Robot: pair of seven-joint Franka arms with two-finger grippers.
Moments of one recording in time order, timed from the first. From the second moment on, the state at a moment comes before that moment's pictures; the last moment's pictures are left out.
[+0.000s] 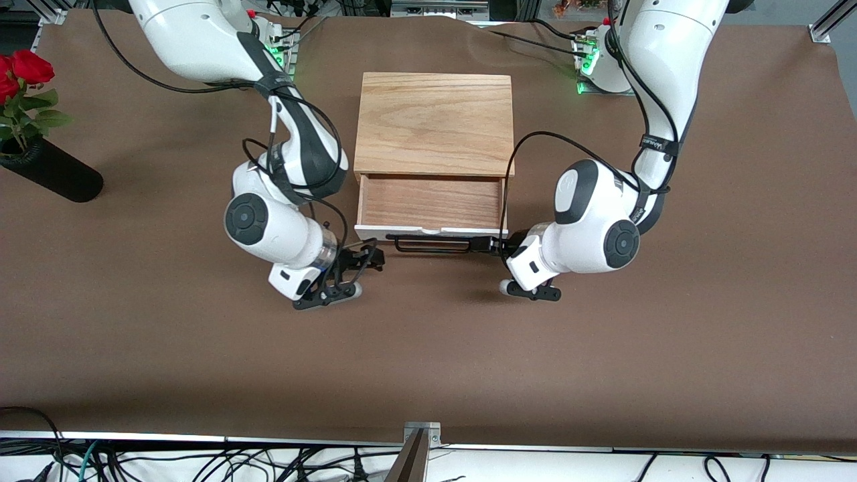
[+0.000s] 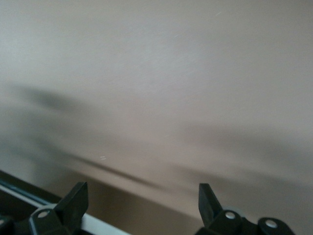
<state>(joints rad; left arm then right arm) -0.38 0.66 -0.05 -1.48 -0.57 2.01 -0.08 0.43 0.69 0.08 -1.38 0.30 2.18 0.15</state>
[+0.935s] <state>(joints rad) -0.37 0.65 -0.05 -1.48 -0.57 1.89 -0.13 0.45 0.70 0.11 -1.37 0.35 1.99 0.19</state>
